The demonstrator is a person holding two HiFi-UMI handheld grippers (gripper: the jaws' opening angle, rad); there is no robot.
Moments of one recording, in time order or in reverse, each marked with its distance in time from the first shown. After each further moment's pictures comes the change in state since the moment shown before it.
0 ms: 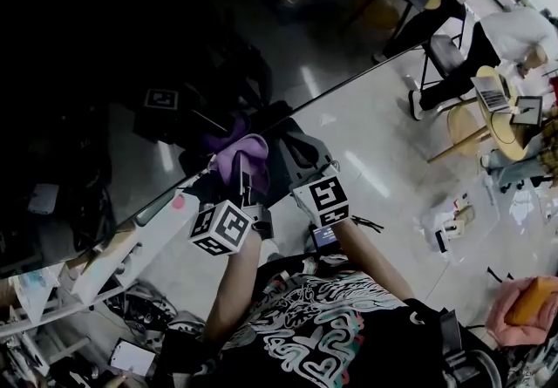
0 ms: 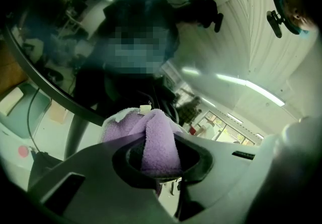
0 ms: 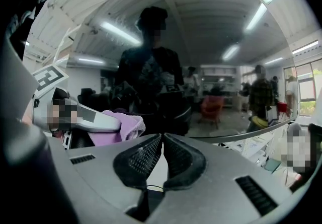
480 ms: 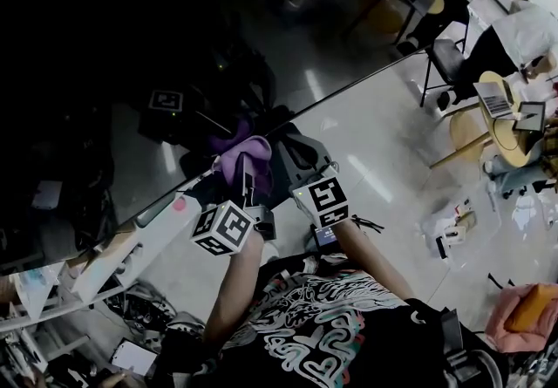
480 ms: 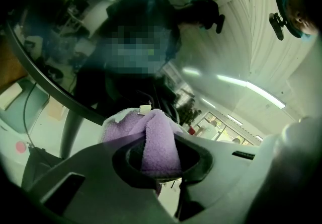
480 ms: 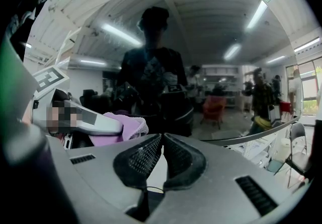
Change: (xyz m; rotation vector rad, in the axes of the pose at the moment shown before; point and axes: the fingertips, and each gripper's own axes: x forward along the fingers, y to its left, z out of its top) left arm 0.014 -0.010 -0.005 -0.019 0.000 -0.003; right arm 0.004 -0.012 0.004 0.002 -0.009 0.027
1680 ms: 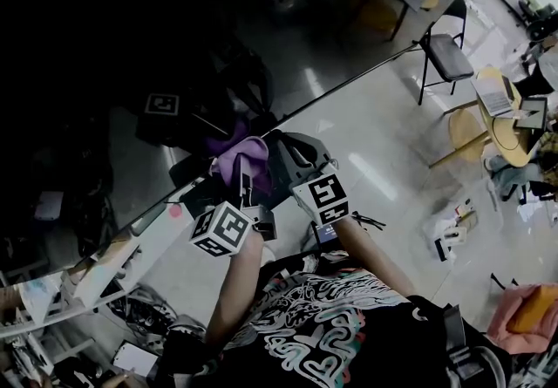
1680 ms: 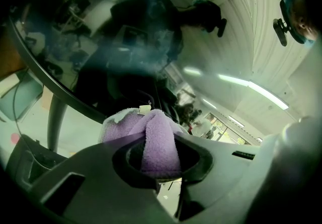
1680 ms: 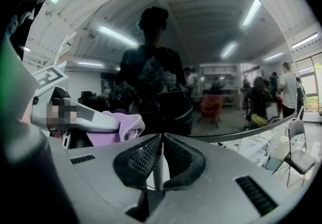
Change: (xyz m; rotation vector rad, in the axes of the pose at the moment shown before) left arm 0.043 -0.036 -0.022 -0.028 -0.007 0.015; right arm -0.011 -0.066 -0.008 0.022 0.004 0.005
